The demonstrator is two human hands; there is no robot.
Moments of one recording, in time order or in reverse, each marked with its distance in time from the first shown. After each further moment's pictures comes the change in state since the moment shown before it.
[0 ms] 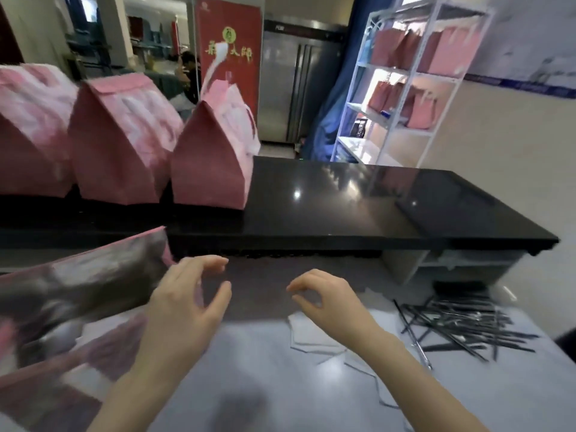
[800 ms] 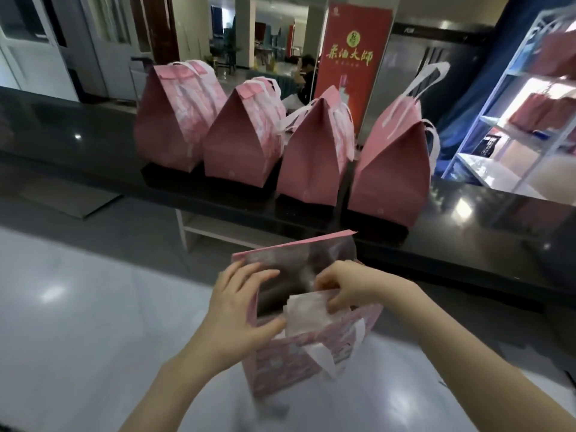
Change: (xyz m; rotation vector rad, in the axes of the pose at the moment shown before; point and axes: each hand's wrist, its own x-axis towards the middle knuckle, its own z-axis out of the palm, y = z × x) left_hand -0.029 -0.144 -0.182 0.153 -0.217 -0.199; right_hand 0.154 -0.192 0.127 -0.254 -0.756 -0.132
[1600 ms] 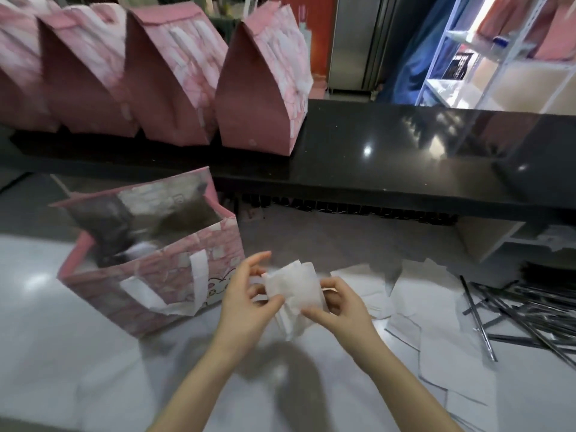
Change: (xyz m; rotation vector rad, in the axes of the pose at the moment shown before) left_hand -0.018 0.154 0.244 -0.595 0.066 -0.267; right_hand -0.183 0.180 0.168 1.207 0.603 0.155
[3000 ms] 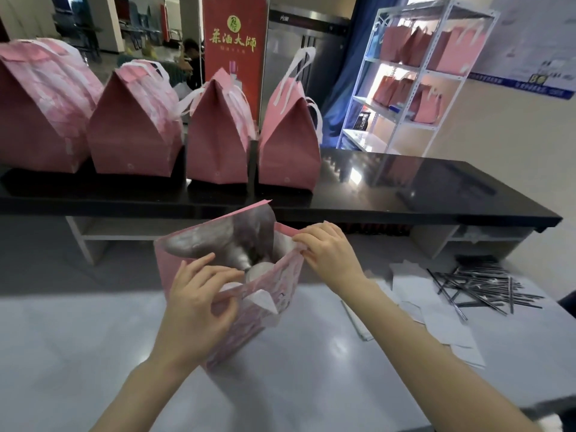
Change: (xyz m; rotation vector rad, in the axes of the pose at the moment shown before) left_hand 0.028 0.012 -0.257 0.571 -0.059 0.689; right_hand 0.046 -0.133 0.152 -1.286 0.371 -0.702
